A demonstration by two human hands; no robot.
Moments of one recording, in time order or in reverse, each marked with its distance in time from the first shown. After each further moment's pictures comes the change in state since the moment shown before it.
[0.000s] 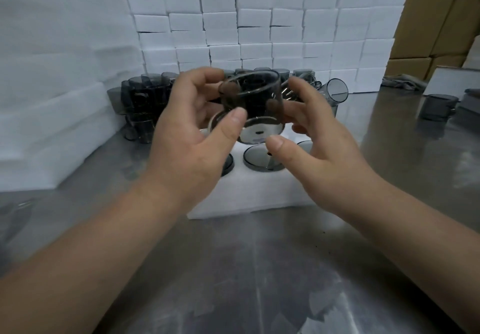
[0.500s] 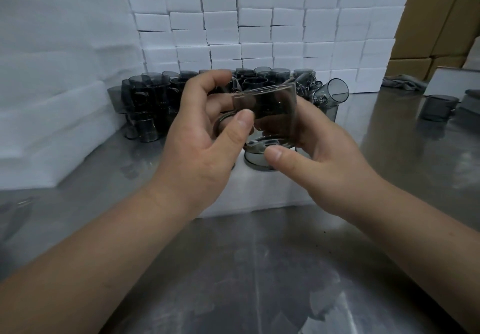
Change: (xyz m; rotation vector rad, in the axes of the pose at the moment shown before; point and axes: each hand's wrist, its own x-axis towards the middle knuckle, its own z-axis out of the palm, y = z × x) left_hand -0.004 0.002 0.008 -0.084 -0.055 -0.052; right_hand 0.000 -0.006 0.001 0.185 -0.082 -0.075
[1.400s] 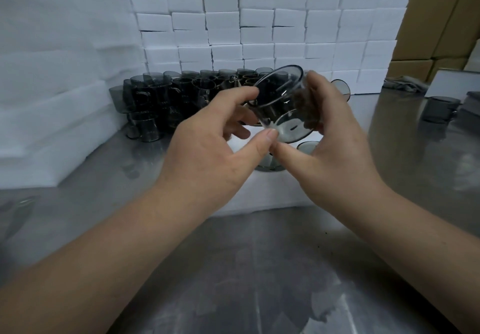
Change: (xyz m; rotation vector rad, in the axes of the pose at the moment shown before) left_hand -0.001 0.001 0.003 0.442 0.058 0.054; right_hand 0.002 0.003 0.005 -0.317 0.316 0.035
